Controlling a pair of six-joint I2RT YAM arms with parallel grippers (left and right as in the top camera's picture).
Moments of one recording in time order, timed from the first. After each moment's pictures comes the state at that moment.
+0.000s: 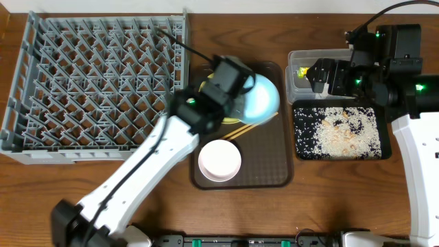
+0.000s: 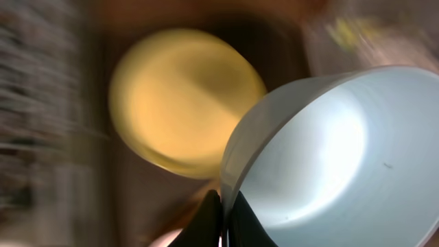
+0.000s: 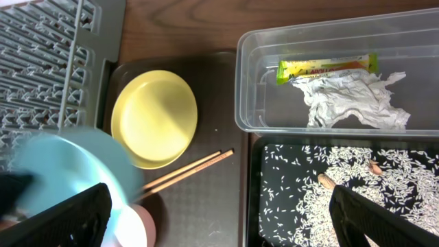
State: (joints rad) left arm -0.64 1.55 1.45 -0.84 -0.24 -0.48; right arm 0.06 1.45 1.57 -1.04 -0.27 0.20
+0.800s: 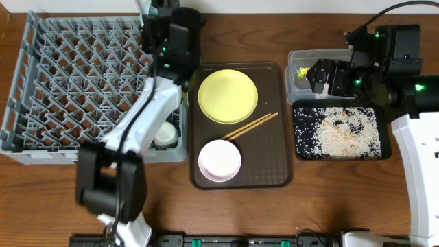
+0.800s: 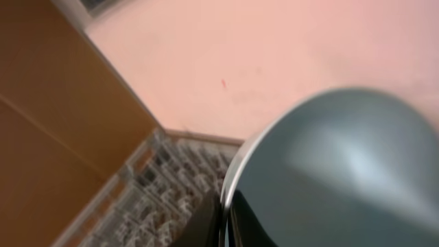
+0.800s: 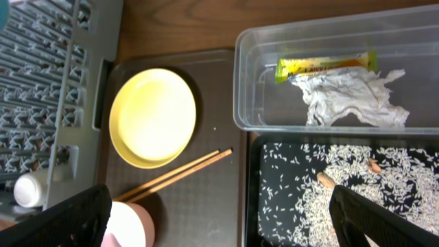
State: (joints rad) left arm -0.33 1.89 1.45 0.15 -0.98 0.19; right arm 0.06 1.45 1.56 -1.04 -0.26 0.20
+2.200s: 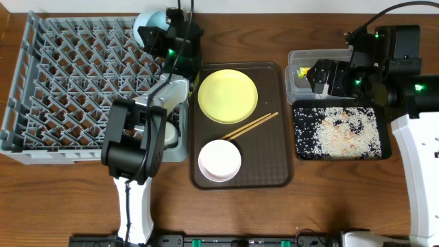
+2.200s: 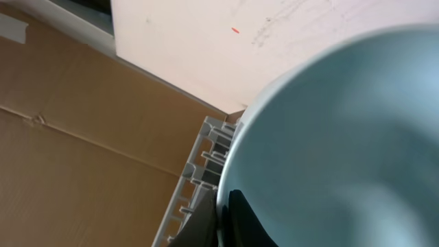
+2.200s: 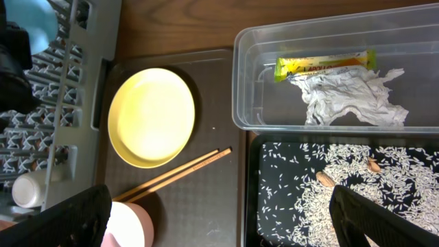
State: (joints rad) left arm -0.28 2.18 1.46 0.45 -1.15 0.72; right arm 0.06 1.45 1.56 -1.04 -0.26 0.20
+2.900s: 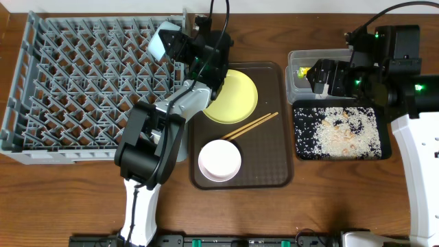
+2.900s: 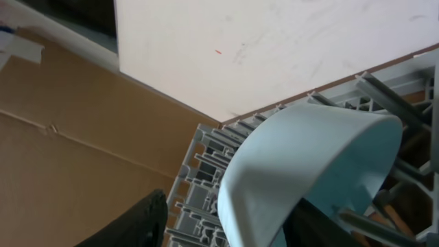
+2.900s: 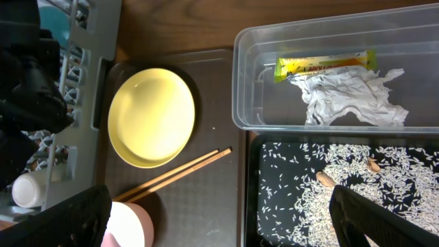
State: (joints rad) left arm -0.42 2.18 1.45 0.43 -1.25 0.69; right arm 0.06 1.45 1.56 -1.04 -0.26 0.20
